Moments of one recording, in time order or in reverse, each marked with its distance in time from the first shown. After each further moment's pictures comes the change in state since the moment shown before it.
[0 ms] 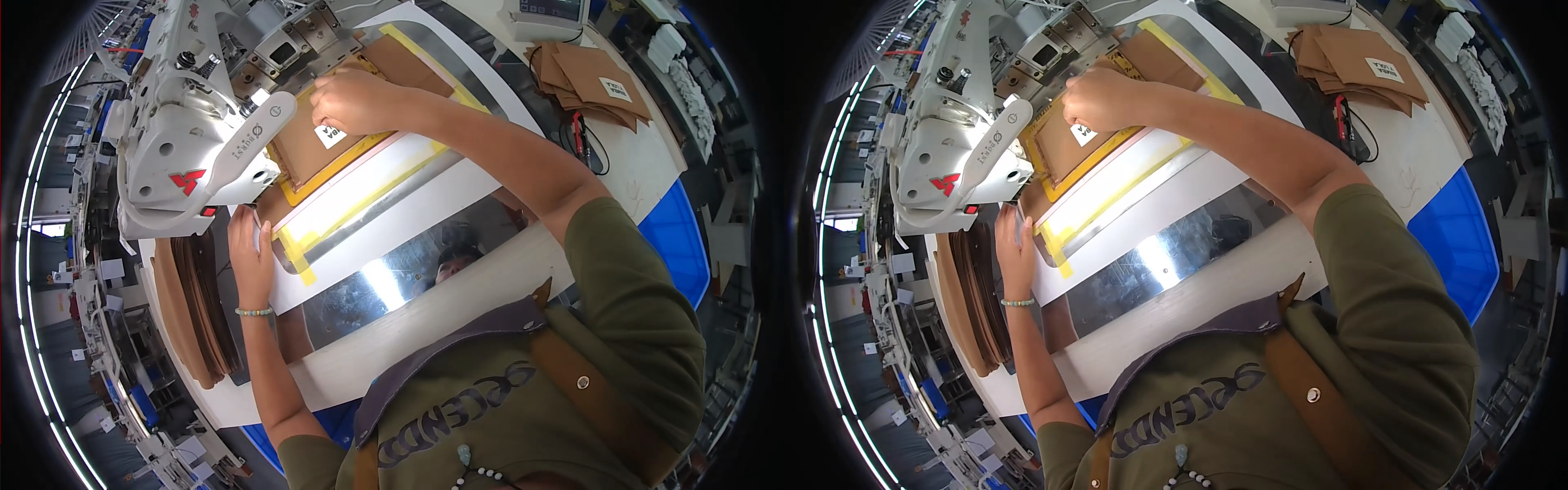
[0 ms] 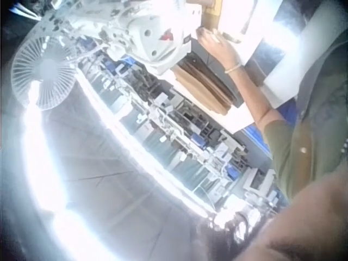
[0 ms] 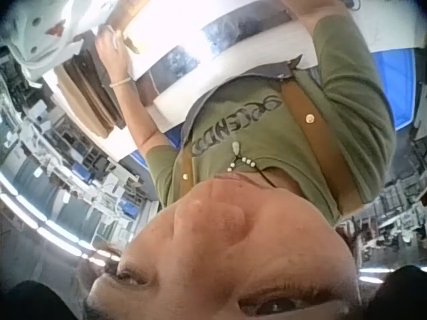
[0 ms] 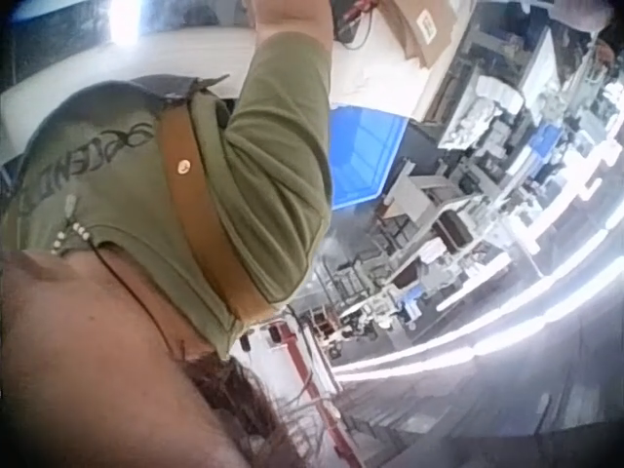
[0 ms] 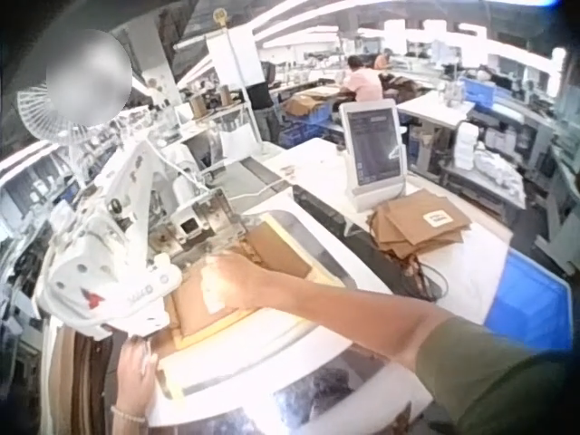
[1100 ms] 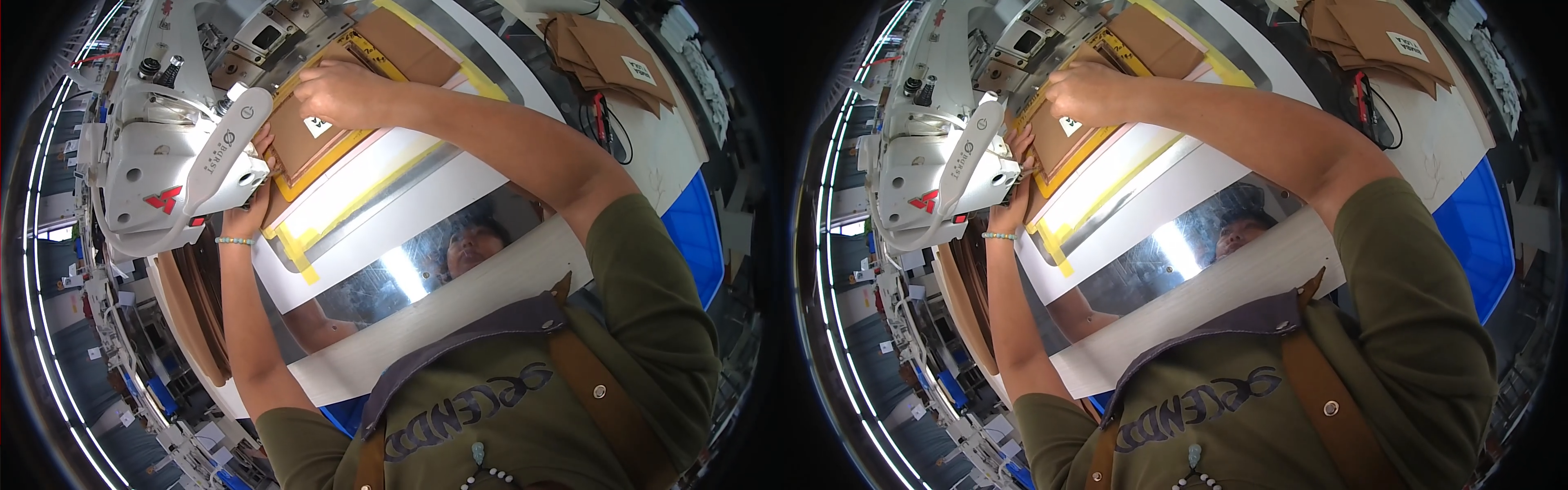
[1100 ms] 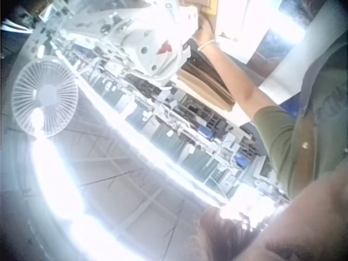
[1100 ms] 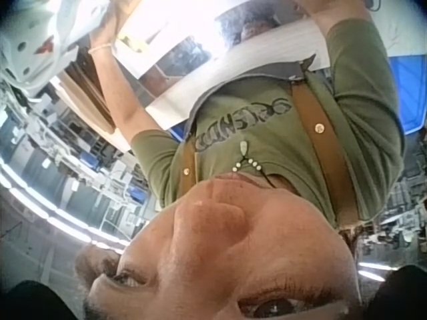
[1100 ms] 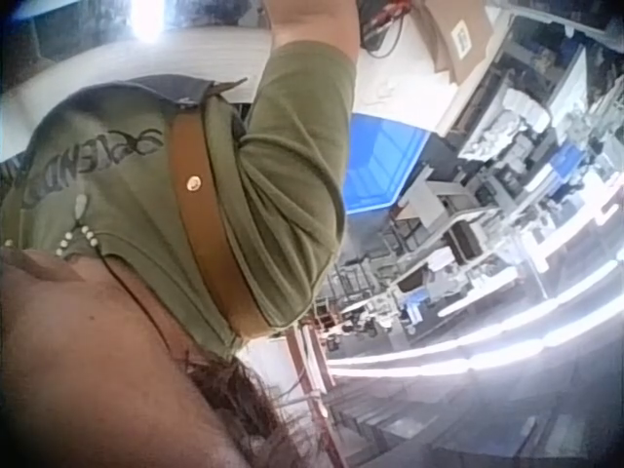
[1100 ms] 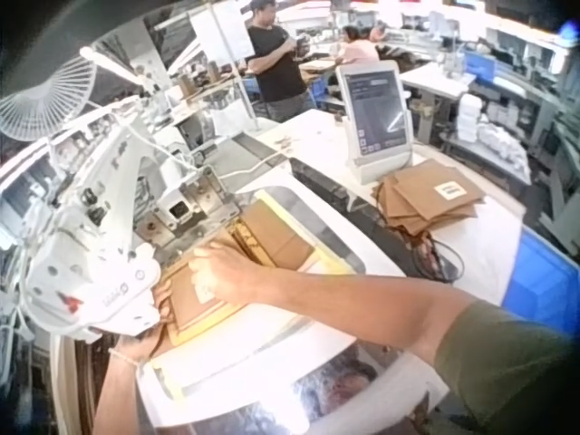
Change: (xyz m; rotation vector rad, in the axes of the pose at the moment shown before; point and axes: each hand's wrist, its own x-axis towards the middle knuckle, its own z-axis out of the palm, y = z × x) left_hand 0.105 -0.012 0.021 -0.010 -0.166 0.324; right_hand -0.001 -0.001 0.038 -0.024 0.188 -0.036
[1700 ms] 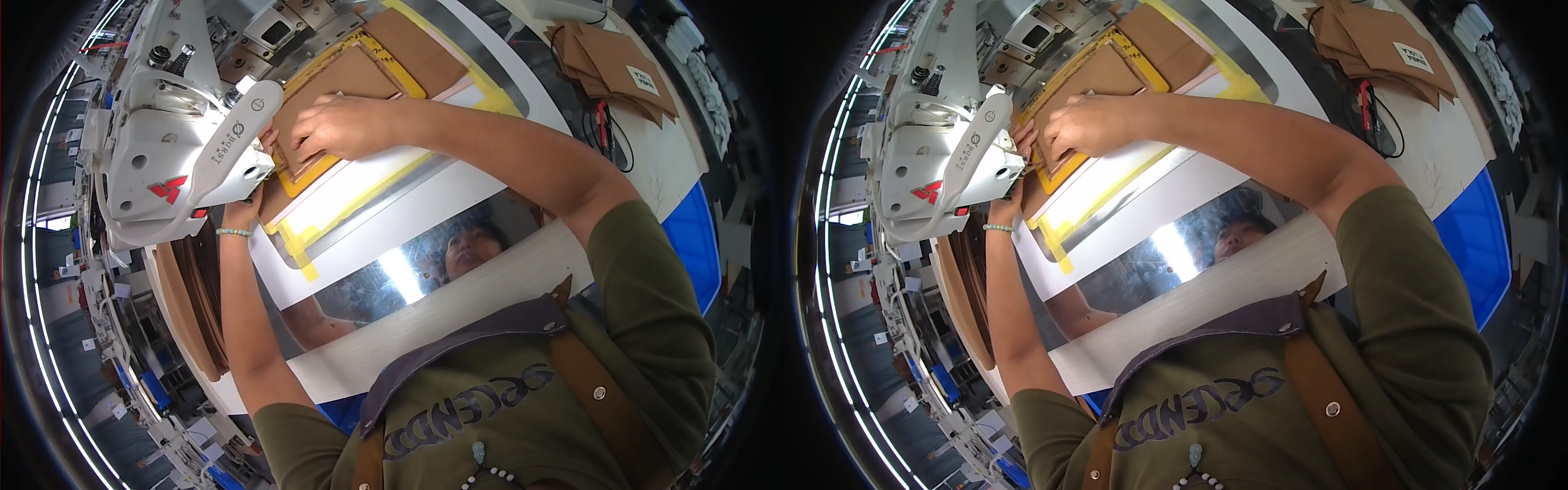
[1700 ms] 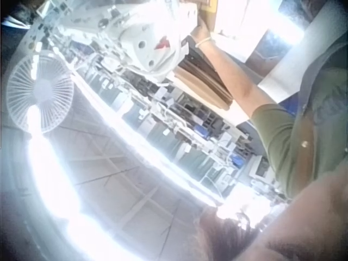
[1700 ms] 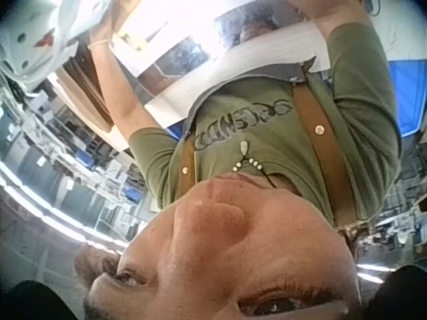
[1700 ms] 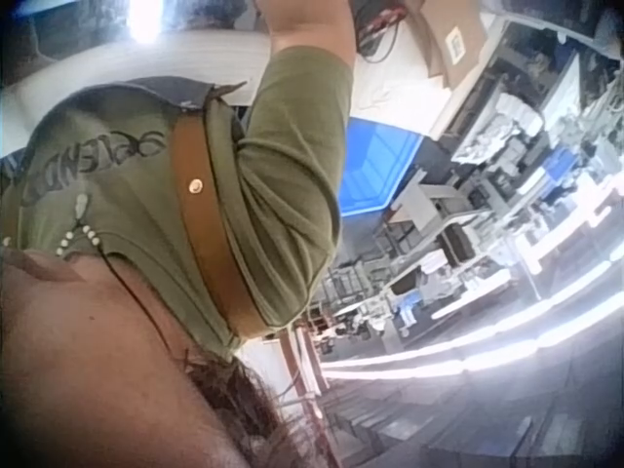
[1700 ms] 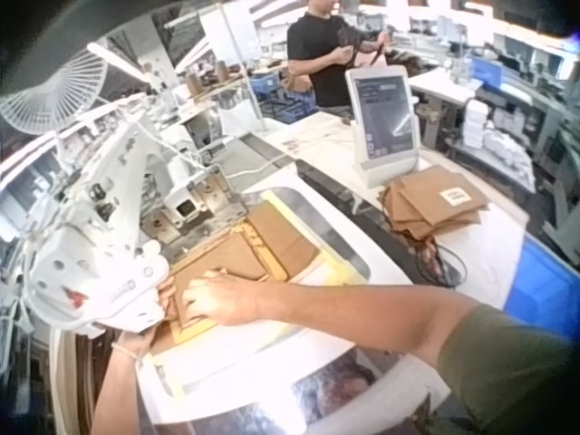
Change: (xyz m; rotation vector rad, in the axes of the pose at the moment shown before) left_hand -0.020 -0.052 0.015 -0.107 0.012 -0.023; right_hand -0.002 -0.027 0.005 0.305 -0.200 -0.168
